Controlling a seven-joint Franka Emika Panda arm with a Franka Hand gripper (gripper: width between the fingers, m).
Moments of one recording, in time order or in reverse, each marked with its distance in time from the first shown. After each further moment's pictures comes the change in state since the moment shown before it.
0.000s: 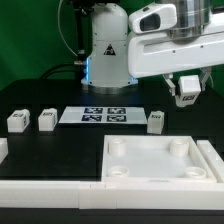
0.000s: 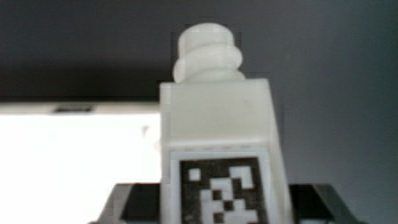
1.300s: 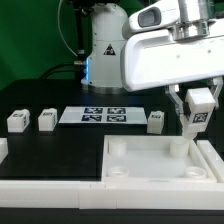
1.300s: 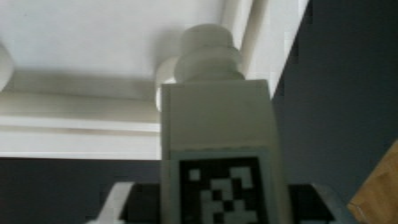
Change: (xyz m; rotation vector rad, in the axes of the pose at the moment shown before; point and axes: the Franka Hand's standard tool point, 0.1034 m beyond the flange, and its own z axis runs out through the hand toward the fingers) arm 0.101 0.014 -0.007 -0.025 0.363 -0.140
